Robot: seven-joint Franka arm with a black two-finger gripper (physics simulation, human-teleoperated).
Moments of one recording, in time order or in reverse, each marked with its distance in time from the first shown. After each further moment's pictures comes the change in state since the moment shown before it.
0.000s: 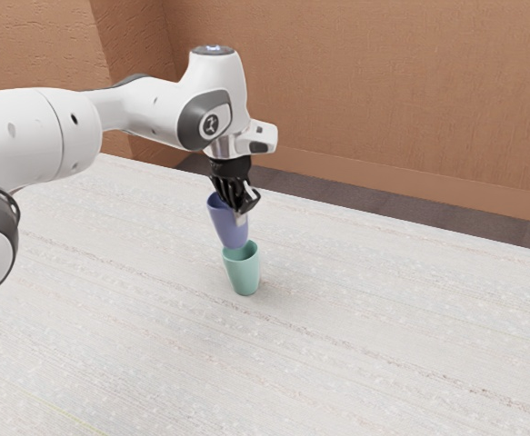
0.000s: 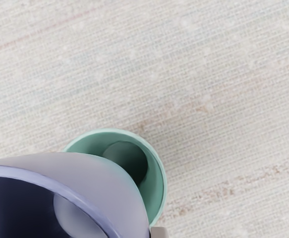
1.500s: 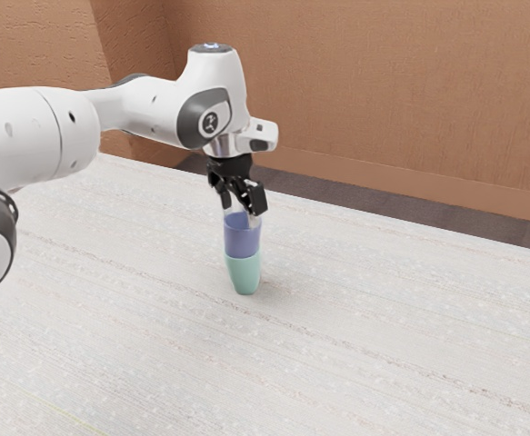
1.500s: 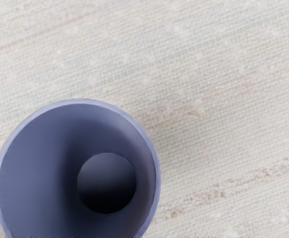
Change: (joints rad) arm -0.002 -0.025 0.000 -0.001 -0.018 -0.012 0.002
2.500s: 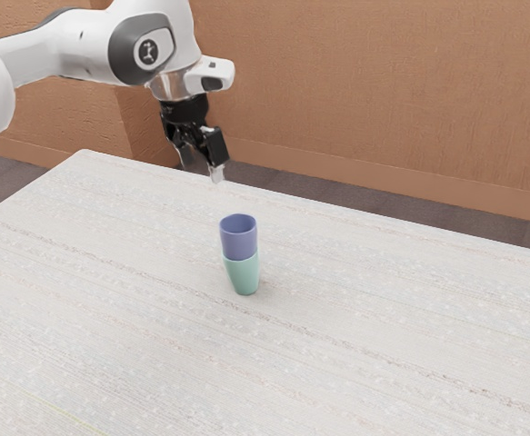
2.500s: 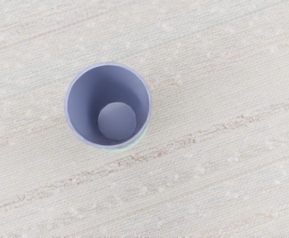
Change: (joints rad) arm 0.014 -0.241 0.009 -0.031 0.008 -0.178 0.002
